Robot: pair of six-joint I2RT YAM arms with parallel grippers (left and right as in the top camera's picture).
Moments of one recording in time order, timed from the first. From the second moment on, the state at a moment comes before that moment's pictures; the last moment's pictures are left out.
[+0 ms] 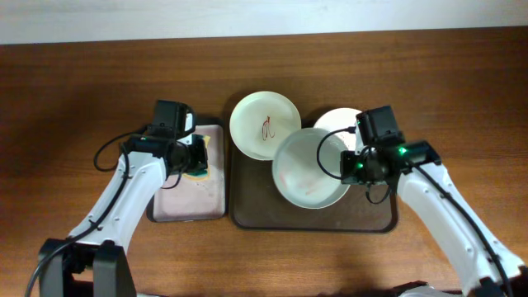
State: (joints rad) left arm -0.16 1.60 1.08 -0.69 0.07 -0.24; right arm 0.24 1.41 1.03 -0.85 0.00 0.27
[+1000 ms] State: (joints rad) left arm -0.15 1.68 1.08 -0.67 0.08 -0.22; right arm 0.92 1.38 1.06 -0.77 1.00 0.35
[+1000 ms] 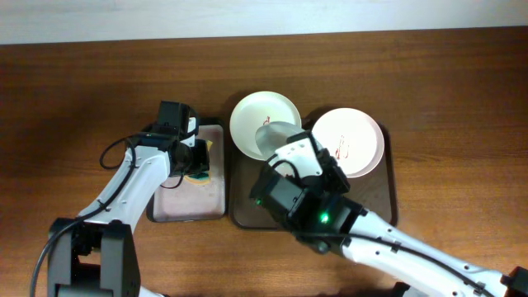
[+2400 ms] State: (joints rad) left arm -0.15 1.68 1.08 -0.67 0.08 -0.22; right arm -0.52 1.64 1.12 -0.75 -0.41 0.33
